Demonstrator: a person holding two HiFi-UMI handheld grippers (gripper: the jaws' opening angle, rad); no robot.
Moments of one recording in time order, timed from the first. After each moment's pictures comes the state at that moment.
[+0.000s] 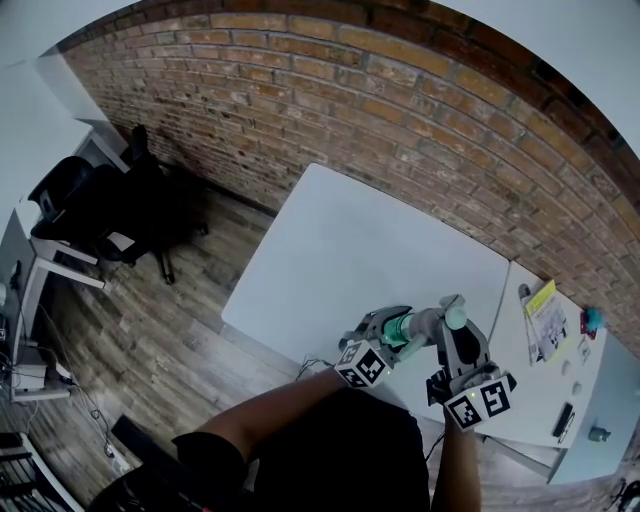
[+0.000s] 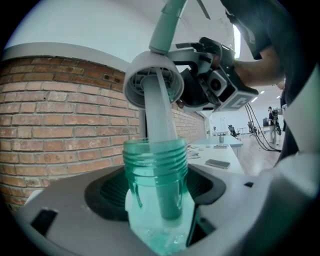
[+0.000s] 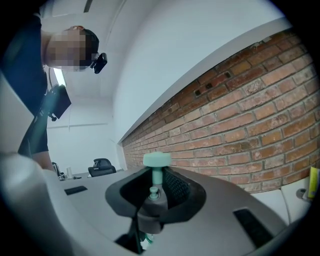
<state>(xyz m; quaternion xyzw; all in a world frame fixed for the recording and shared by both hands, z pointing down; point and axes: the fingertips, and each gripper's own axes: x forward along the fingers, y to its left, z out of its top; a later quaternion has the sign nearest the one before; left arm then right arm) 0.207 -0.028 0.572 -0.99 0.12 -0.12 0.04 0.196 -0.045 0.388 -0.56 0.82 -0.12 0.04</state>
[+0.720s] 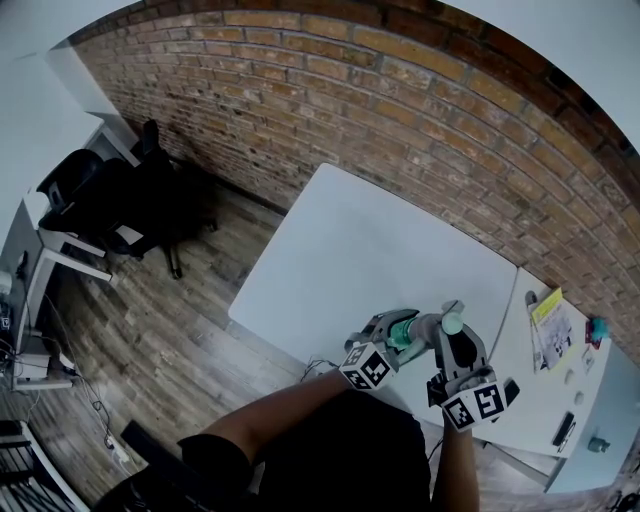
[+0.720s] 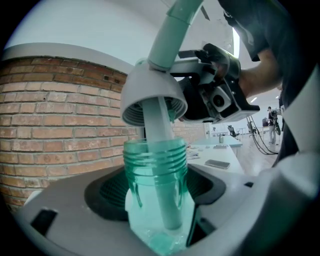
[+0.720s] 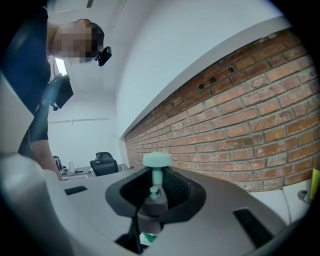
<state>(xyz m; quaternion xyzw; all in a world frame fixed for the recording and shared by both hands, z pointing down) 0.204 -0.029 0.570 -0.99 0.12 -0.11 0.04 0.186 -0.049 0.415 -0.55 0.83 -0.11 0.01</state>
